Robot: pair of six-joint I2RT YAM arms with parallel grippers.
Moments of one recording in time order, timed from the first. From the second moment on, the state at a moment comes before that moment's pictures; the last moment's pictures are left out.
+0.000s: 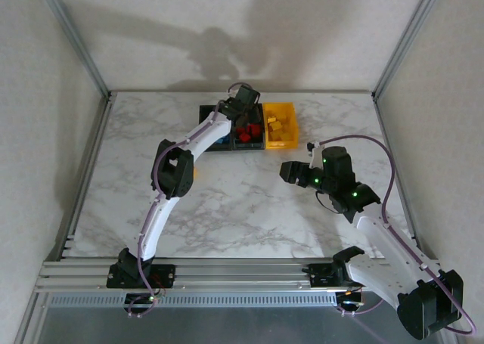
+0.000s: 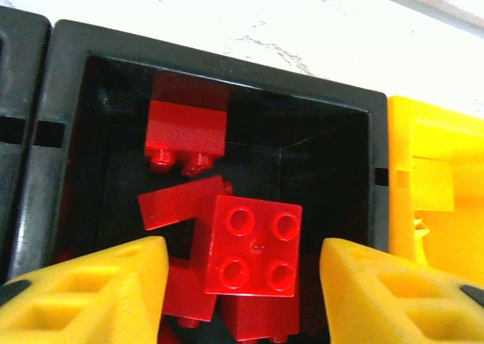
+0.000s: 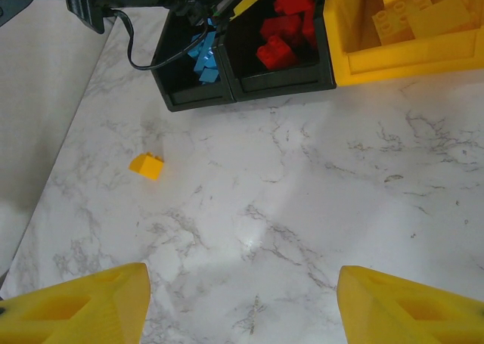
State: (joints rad) left arm -0.54 2.48 2.25 -0.59 -0.19 -0.74; right arm 0.43 0.92 0.71 -0.36 -0.29 0.51
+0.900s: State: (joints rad) left arm -0.58 1.74 1.38 -0.44 -0.21 -0.75; right arm 0.48 1.04 0.72 -0.29 -0.31 0.51
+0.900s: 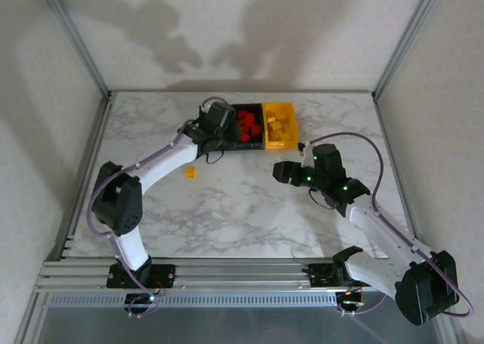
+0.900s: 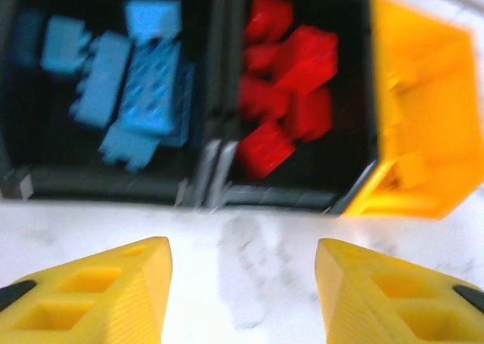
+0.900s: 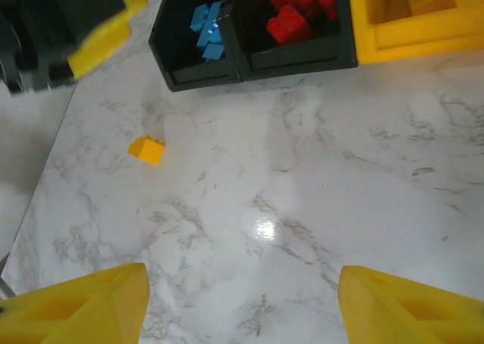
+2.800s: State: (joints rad) left arm -0.35 1.77 1.02 -0.44 -0.21 -0.58; right arm 0.61 1.19 0.74 -0.20 -0.31 0.51
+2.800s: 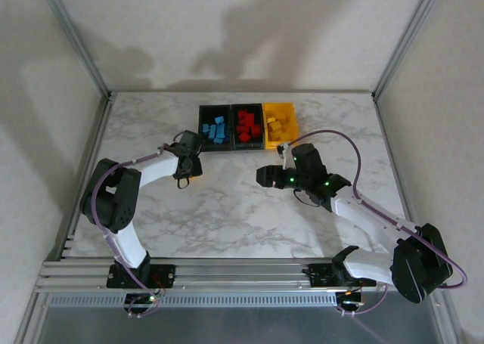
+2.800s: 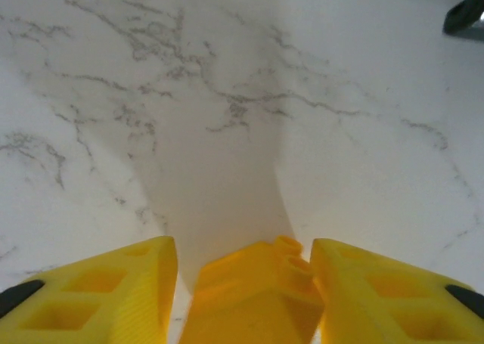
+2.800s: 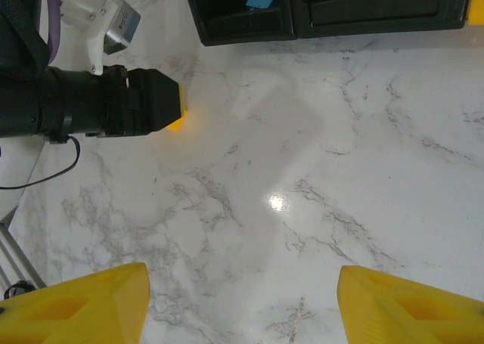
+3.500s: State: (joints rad) left arm -0.50 1.67 1.14 -0.51 -0.16 -0.62; right arm 0.54 1.11 0.74 -0.26 -0.26 0.51
